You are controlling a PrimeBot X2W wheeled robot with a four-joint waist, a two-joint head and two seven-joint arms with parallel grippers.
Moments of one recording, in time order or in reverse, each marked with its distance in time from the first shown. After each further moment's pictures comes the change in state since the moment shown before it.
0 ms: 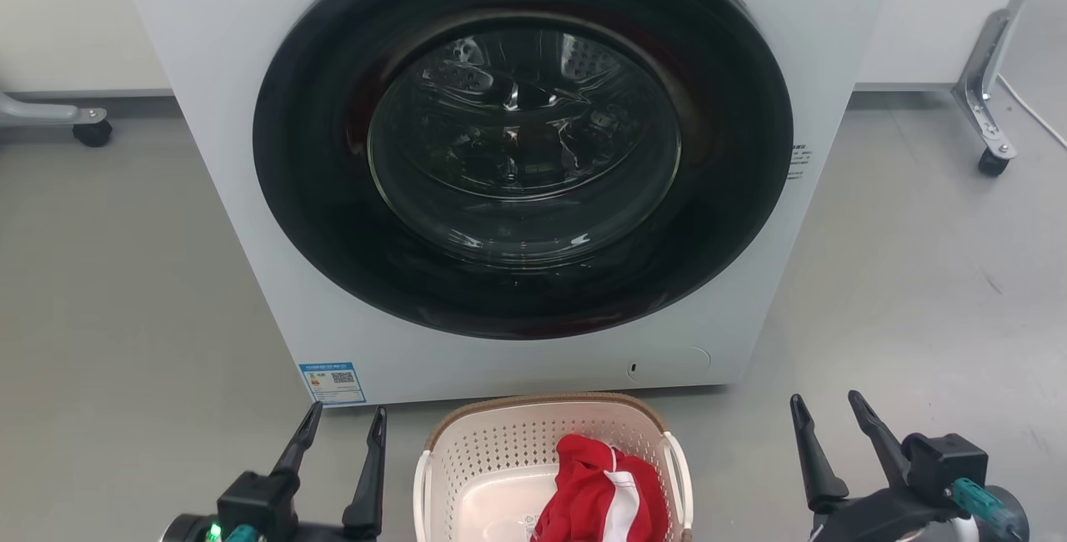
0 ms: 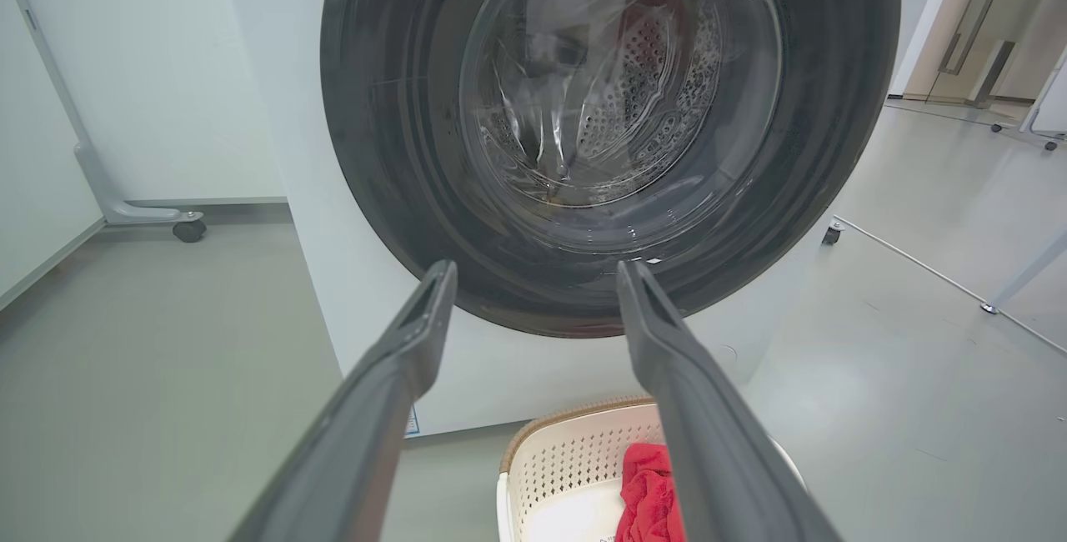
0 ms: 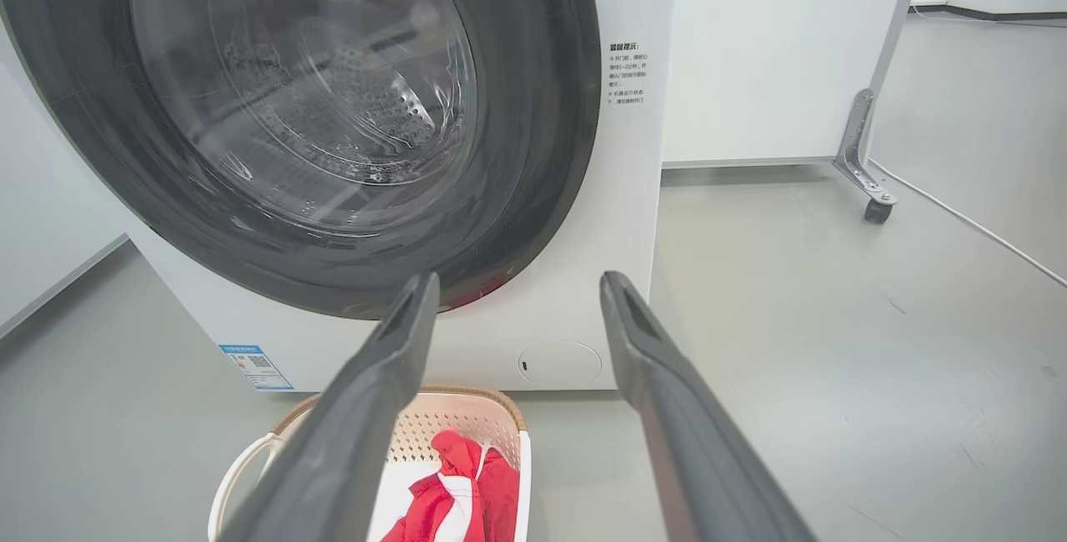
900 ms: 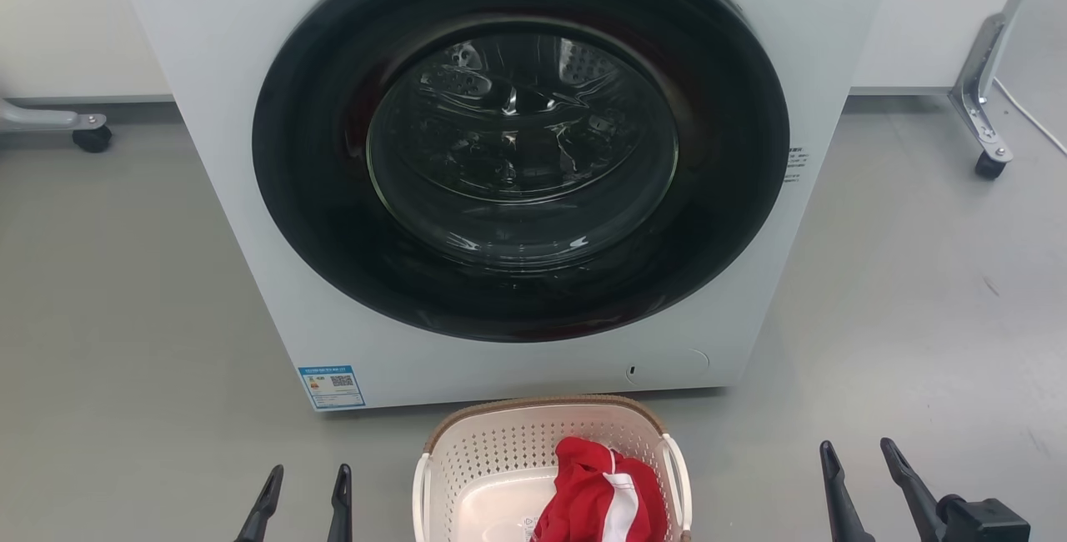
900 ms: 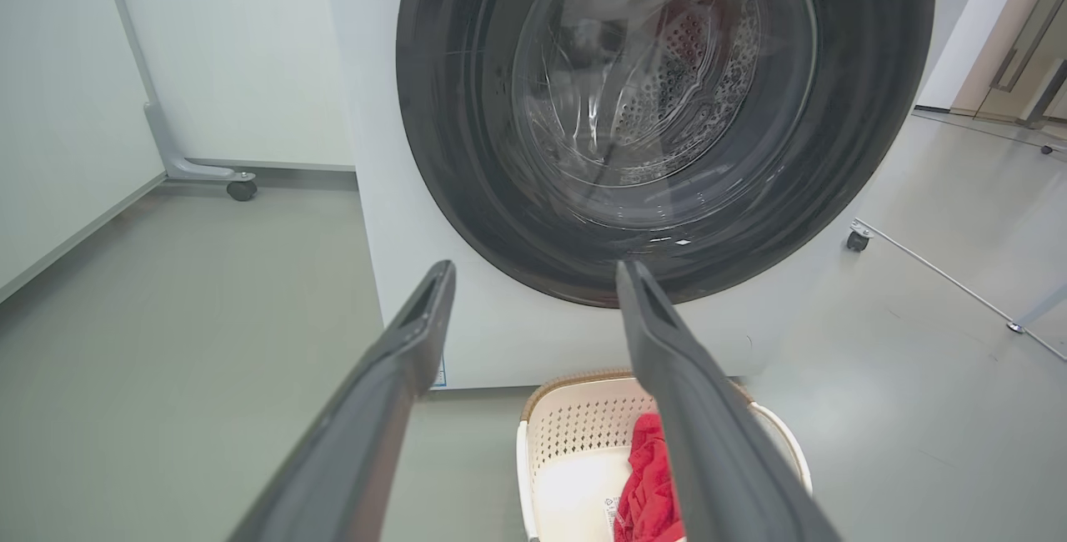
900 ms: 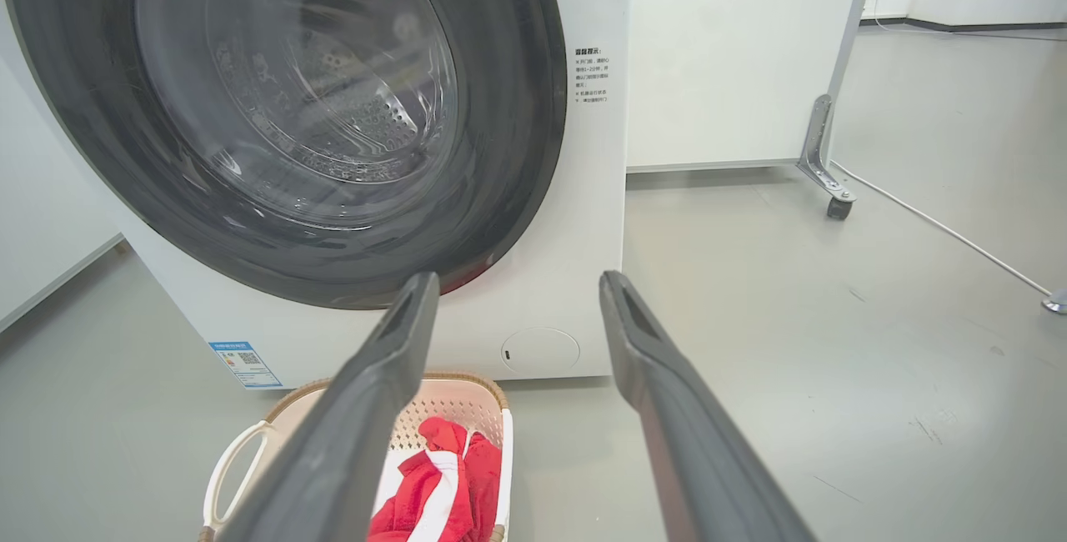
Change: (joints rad) left arm 0.220 0.019 0.080 -0.230 0.008 0.060 0.043; right arm 0.202 -0.019 -0.075 -0.207 -0.046 -0.040 0.000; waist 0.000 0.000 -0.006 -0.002
